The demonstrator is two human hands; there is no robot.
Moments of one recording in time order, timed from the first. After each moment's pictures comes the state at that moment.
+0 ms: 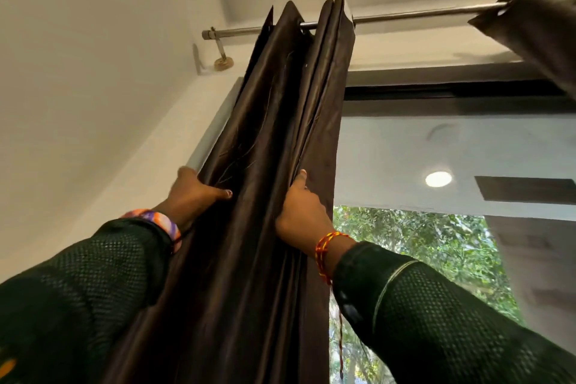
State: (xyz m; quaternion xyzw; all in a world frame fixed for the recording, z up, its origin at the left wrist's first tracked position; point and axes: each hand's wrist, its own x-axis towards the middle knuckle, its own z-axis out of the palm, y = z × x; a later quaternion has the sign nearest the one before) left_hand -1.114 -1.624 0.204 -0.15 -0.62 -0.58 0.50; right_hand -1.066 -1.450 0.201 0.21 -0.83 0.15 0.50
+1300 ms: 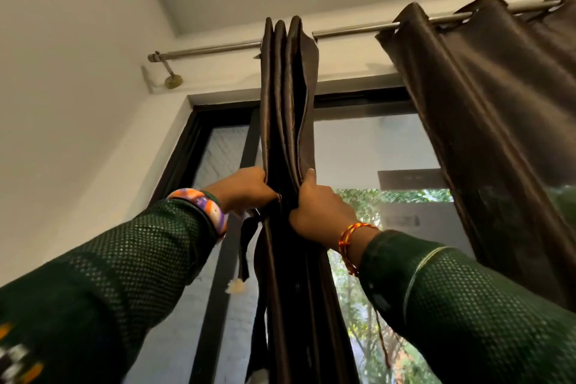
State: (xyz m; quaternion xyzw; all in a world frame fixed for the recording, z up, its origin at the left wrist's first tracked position) left_hand -0.890 -1.409 0.214 -0.22 -0.83 -0.28 0.43; right_hand -0.870 -1.283 0.187 0.12 -0.85 0.11 0.50
